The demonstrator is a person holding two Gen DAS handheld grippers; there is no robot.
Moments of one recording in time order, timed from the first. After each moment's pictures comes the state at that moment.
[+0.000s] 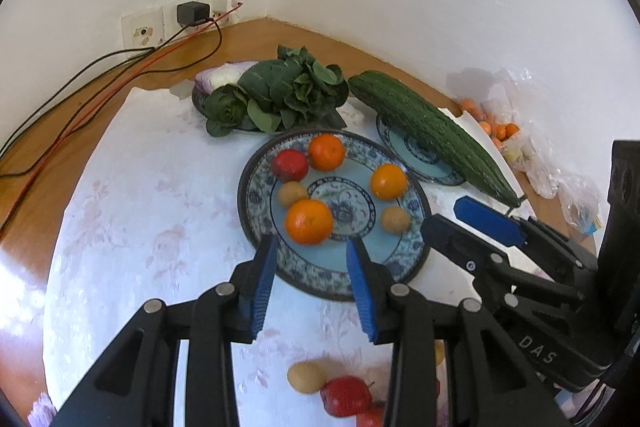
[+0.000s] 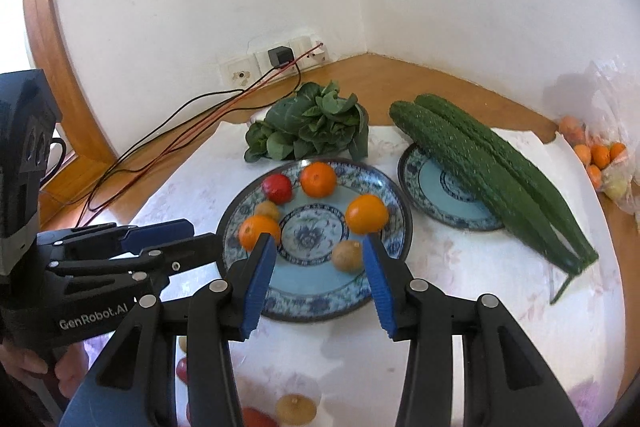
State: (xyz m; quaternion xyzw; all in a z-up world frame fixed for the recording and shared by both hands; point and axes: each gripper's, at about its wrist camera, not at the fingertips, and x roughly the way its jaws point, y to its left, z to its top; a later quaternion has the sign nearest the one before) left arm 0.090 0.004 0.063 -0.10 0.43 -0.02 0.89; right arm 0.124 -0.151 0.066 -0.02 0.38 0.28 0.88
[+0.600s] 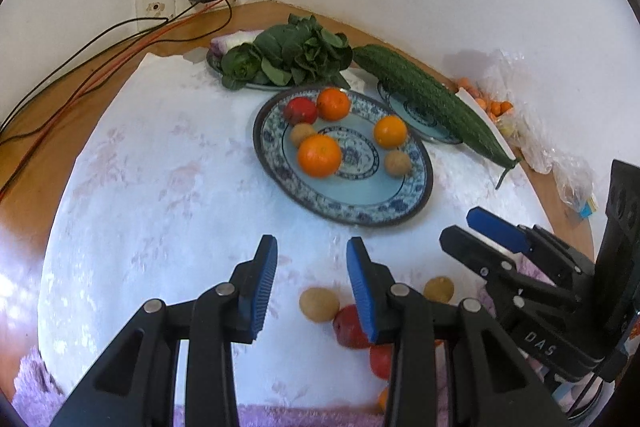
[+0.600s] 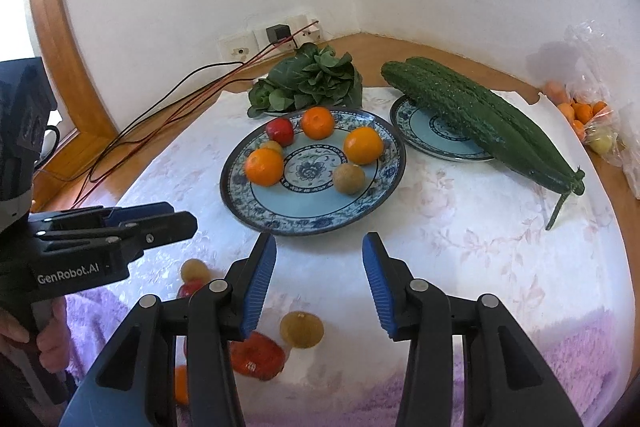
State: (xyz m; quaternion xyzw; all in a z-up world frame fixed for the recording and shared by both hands) left arm 0.047 0.008 0.048 -0.11 0.45 -0.02 0.88; right arm 0.079 -0.165 0.045 -0.02 0.39 0.27 0.88
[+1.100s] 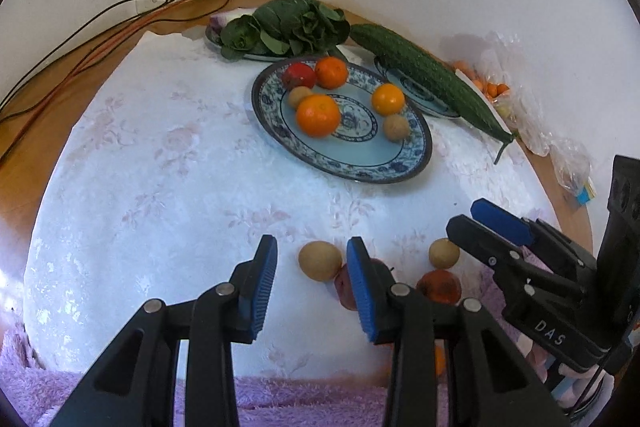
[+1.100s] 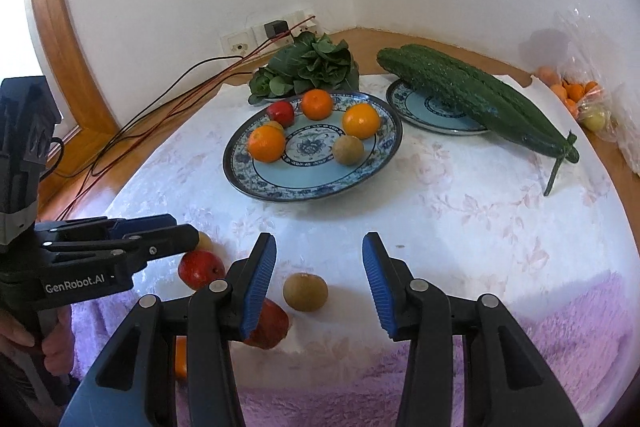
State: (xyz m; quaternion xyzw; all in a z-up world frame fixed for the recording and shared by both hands) left arm 0.030 0.006 0.032 -0.11 0.46 -0.03 0.88; right arm 0.061 -0.173 0.034 -0.01 0.40 0.26 0.88
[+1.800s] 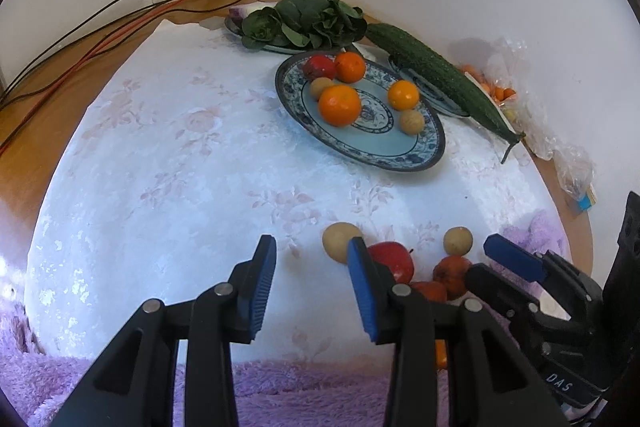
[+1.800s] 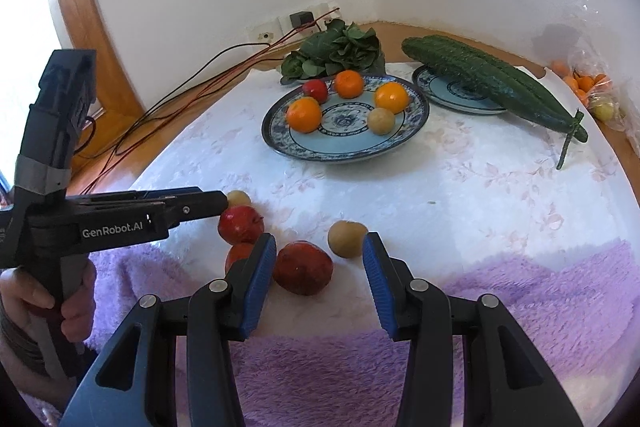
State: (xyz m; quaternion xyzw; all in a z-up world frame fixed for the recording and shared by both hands) left arm 0.019 0.020 0.026 -0.12 0.46 -0.02 0.88; right arm 0.025 -0.170 0.030 -0.01 0.40 0.29 0.87
